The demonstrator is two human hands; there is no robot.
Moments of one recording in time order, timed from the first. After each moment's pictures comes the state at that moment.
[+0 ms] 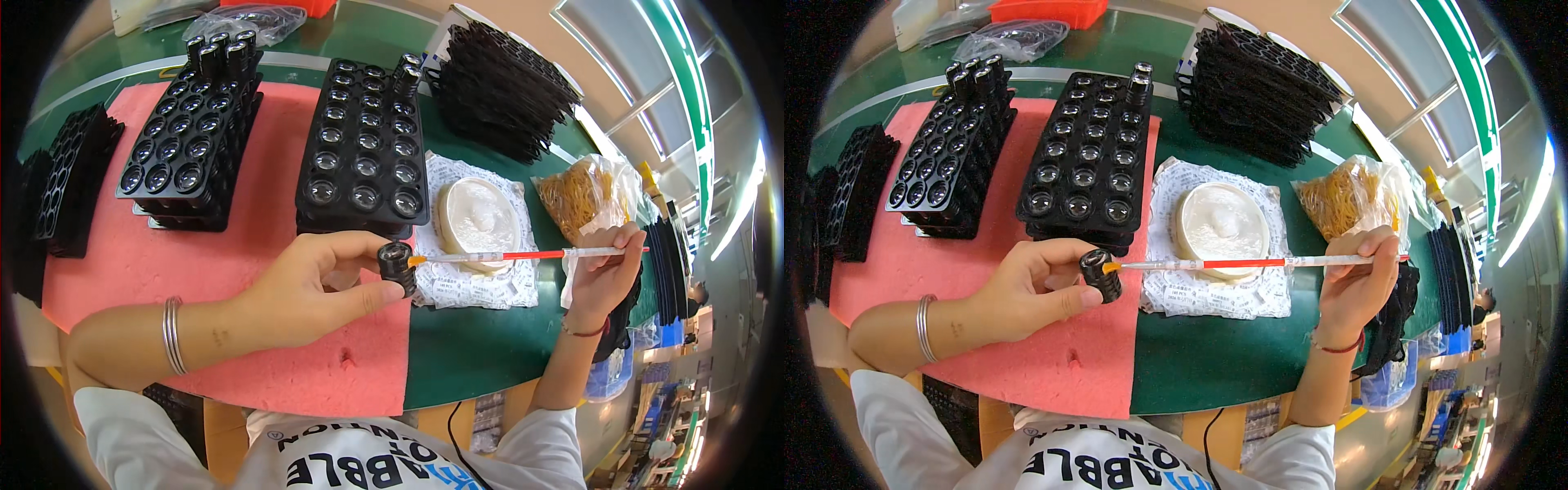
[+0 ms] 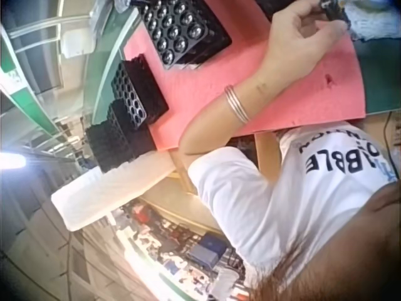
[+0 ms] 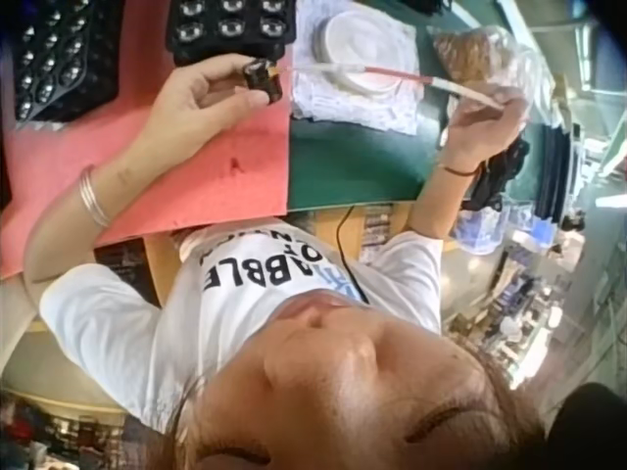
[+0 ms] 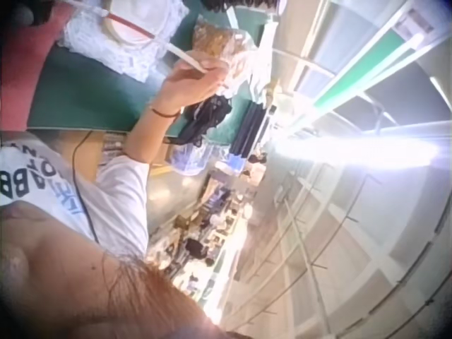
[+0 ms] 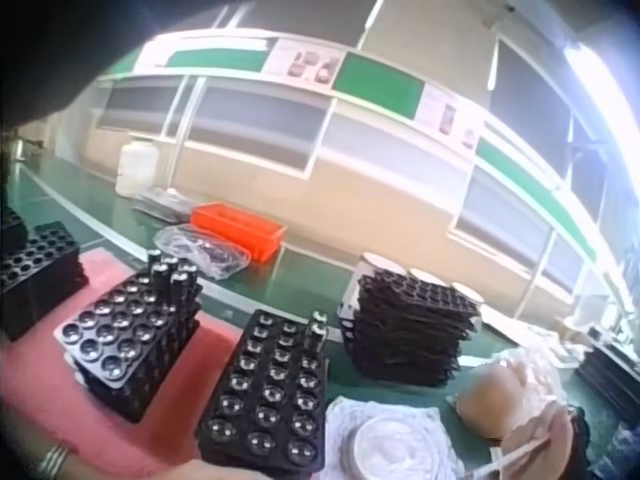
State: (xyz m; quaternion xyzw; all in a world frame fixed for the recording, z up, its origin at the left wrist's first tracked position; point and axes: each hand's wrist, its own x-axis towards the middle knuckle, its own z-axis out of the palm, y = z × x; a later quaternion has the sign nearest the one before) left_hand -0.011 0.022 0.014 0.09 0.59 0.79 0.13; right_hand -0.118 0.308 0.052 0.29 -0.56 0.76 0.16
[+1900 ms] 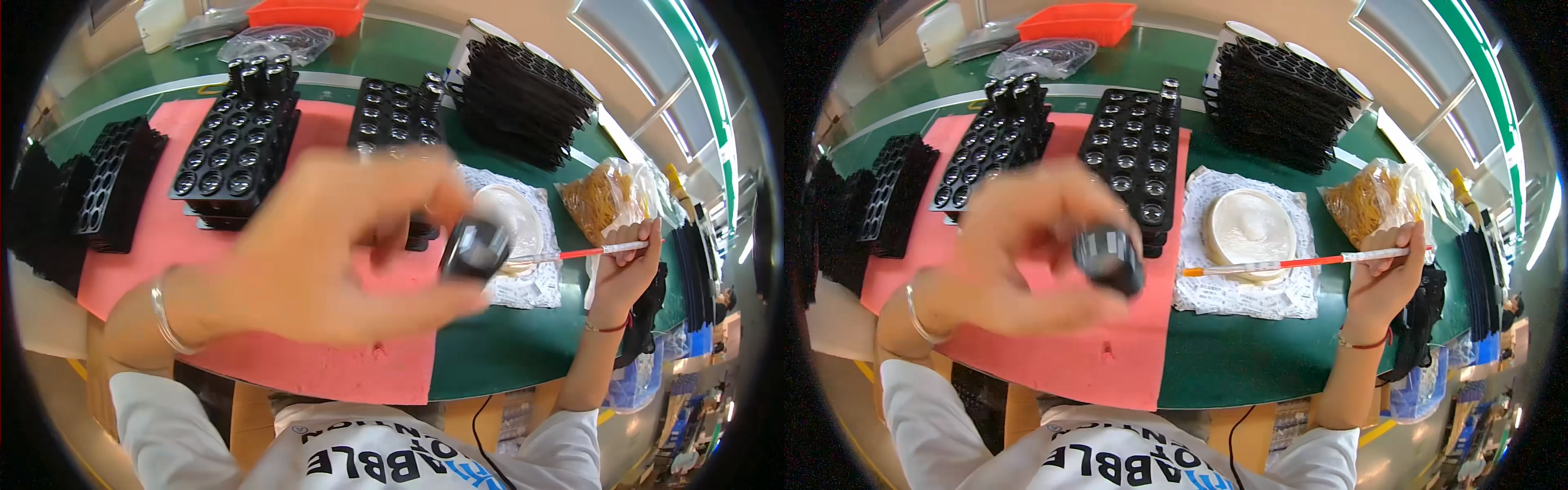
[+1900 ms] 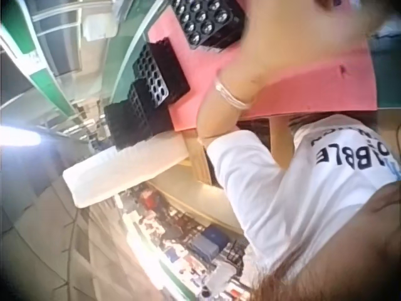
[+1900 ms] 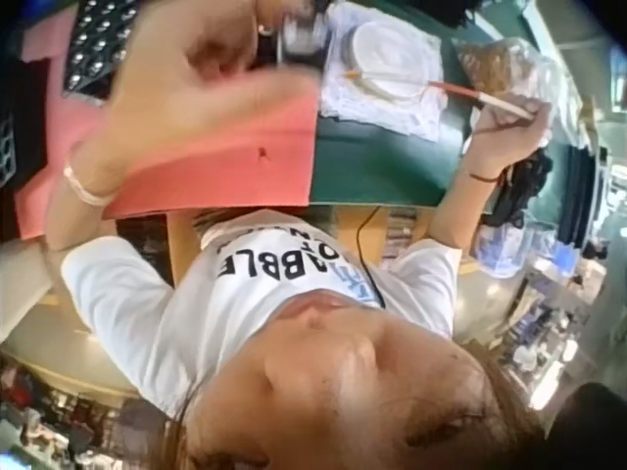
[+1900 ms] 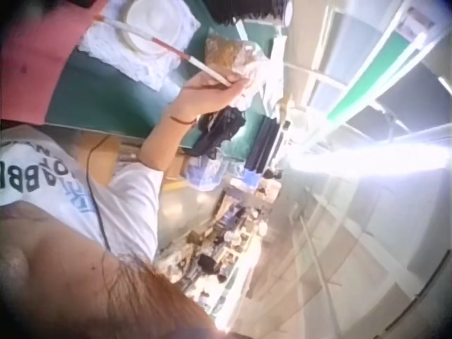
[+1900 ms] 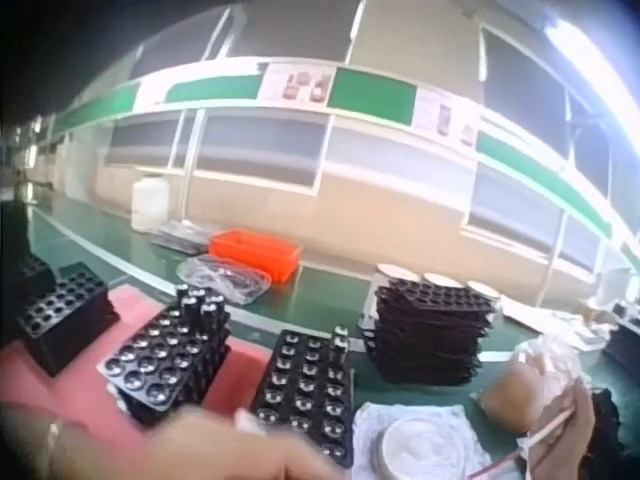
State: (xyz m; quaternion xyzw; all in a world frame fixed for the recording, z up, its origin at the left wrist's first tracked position) left_hand -0.011 0.009 0.084 0.27 0.80 0.52 -0.15; right_hand -0.125 0.315 0.059 0.21 -0.46 0.85 0.13
